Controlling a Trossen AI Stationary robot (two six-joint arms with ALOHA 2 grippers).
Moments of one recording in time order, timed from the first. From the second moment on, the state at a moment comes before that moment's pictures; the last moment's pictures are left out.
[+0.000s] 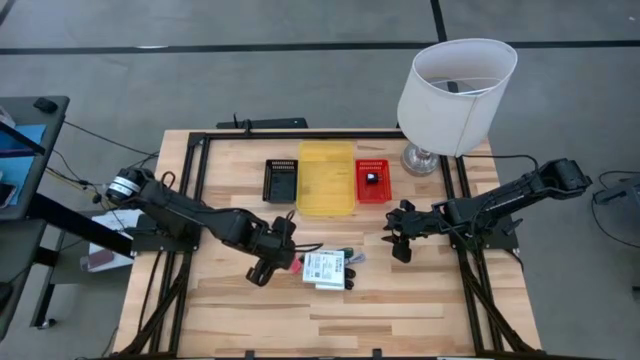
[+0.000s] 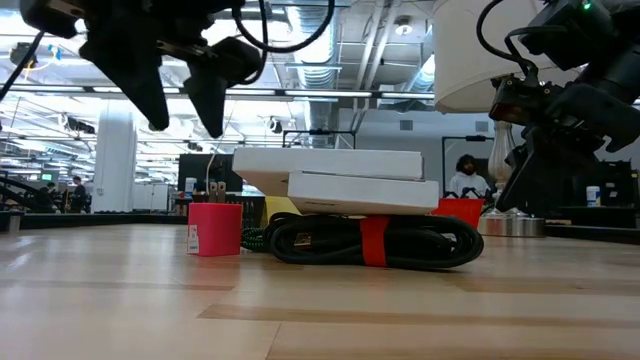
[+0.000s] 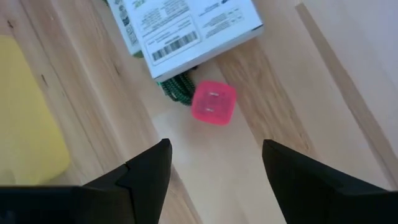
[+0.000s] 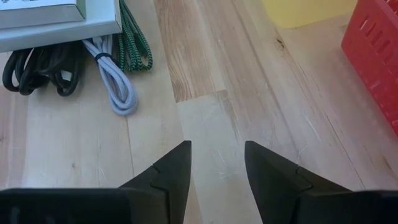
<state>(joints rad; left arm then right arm) -0.31 1.57 1.14 -0.74 -0.05 0.19 0.21 1.10 0.35 -0.13 0.16 0.39</state>
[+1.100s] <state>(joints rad) -0.20 1.69 1.16 -0.69 0.15 0.33 0.21 1.10 0.35 -0.18 0.16 0.39</state>
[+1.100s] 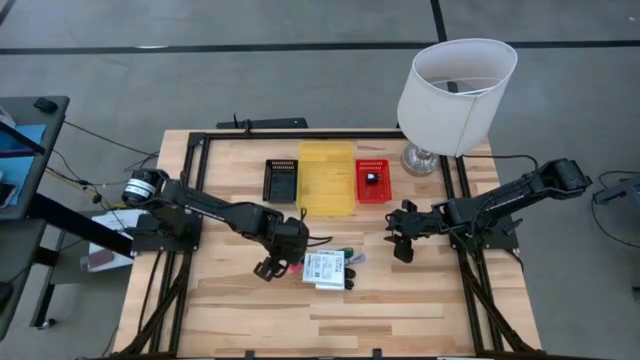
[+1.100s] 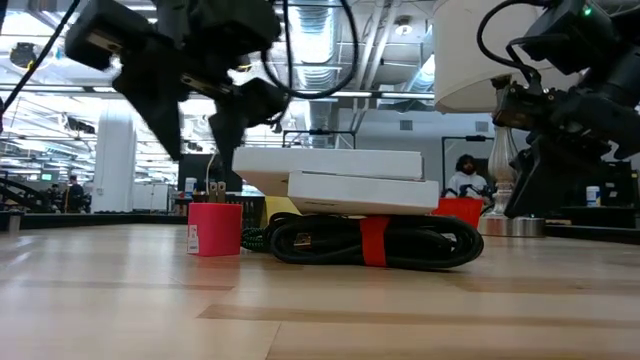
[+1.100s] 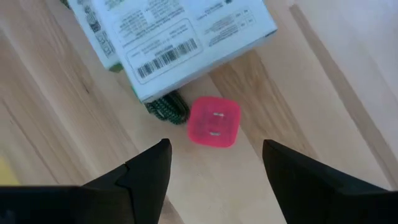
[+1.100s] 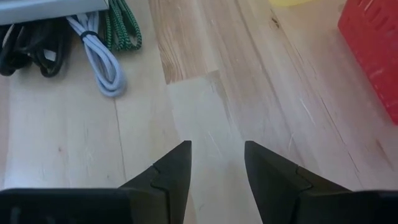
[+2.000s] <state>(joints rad) -0.18 1.77 1.23 -0.73 0.19 0.41 0.21 1.10 0.35 -0.21 0.16 0.39</state>
